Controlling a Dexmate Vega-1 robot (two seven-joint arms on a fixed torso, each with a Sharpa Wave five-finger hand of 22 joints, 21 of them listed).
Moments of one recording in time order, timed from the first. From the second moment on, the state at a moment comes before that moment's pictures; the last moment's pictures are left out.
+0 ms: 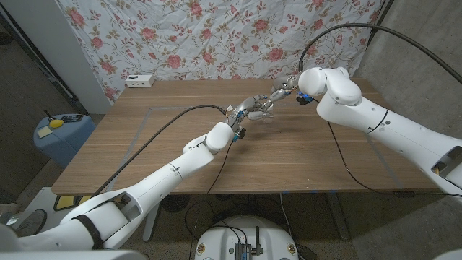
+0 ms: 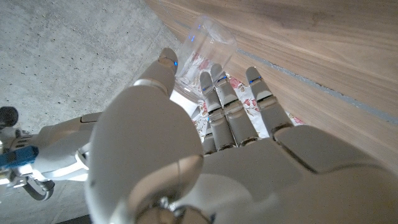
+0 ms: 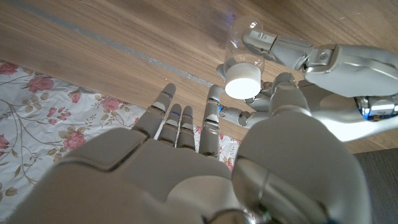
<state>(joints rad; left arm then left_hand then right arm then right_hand) 0.64 0.38 0.77 -1.46 0.05 -0.07 0.18 1.12 0.00 0.48 -0.19 0.18 0.23 0.10 0.19 0.17 0.87 -0.03 0.20 0.20 0.86 -0.11 0.17 0.16 0.54 0.12 0.18 0.16 -0.35 -0.80 -0.86 -2.05 -0.60 -0.74 0.76 0.67 -0.04 0.28 -0.17 0.19 0.64 0.09 0.21 0.26 0.21 0.14 0.18 0.20 0.17 0.10 0.19 0.20 0.38 0.07 0.18 0.17</state>
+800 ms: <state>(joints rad) 0.64 0.38 0.77 -1.46 0.05 -0.07 0.18 1.12 0.00 0.48 -0.19 0.18 0.23 0.10 0.19 0.17 0.87 -0.03 0.20 0.20 0.86 -0.11 0.17 0.16 0.54 0.12 0.18 0.16 -0.34 -0.81 -0.88 -2.05 -0.55 -0.75 0.70 0.75 -0.03 0.32 -0.17 0.18 0.73 0.03 0.26 0.26 0.25 0.11 0.20 0.20 0.21 0.06 0.20 0.20 0.42 0.06 0.20 0.17</state>
